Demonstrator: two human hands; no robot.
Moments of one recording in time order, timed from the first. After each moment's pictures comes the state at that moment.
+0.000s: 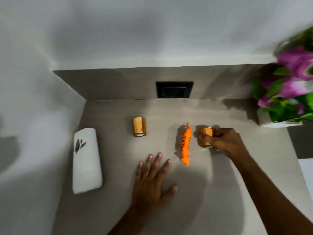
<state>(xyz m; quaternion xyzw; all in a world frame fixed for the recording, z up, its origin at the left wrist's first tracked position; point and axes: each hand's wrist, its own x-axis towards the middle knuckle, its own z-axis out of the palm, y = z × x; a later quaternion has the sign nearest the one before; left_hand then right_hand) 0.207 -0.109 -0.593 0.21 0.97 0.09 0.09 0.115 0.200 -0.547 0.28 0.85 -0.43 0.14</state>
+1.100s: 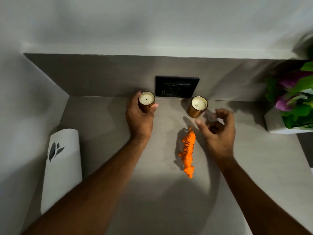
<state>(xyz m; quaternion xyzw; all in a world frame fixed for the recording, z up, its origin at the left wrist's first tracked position) -0.013 -0.057 -0.574 -0.14 0.81 0.56 -0.11 0.084 0.149 -0.579 0.17 0.76 -0.59 -0.21</state>
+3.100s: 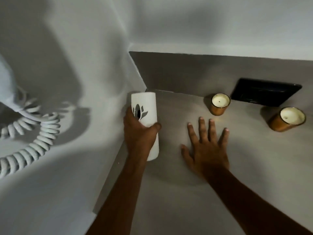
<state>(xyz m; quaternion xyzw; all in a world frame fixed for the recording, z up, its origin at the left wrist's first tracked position) 0.056 -0.233 -0.514 -0.31 0.86 0.39 -0.13 0.071 -0.039 -0.589 -0.12 0.98 -0.06 0.12</state>
